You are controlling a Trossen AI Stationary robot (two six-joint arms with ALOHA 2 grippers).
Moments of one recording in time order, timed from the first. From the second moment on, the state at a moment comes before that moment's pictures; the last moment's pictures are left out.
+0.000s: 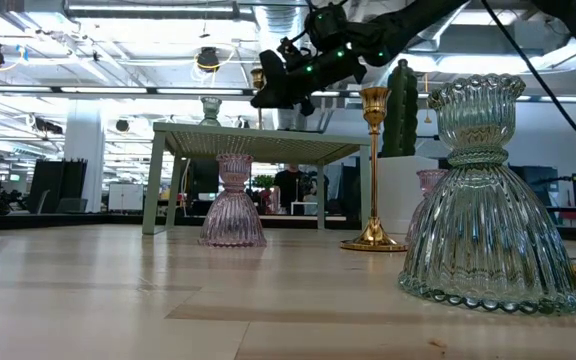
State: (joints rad) left arm -0.88 0.87 0.83 -0.43 -0.82 -0.16; right arm -0.45 1.95 1.54 0.13 -0.08 0.00
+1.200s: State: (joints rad) left arm -0.88 0.87 0.83 -0.43 -0.82 -0.16; right arm -0.42 1.63 1.54 -0.61 -0.11 -0.13
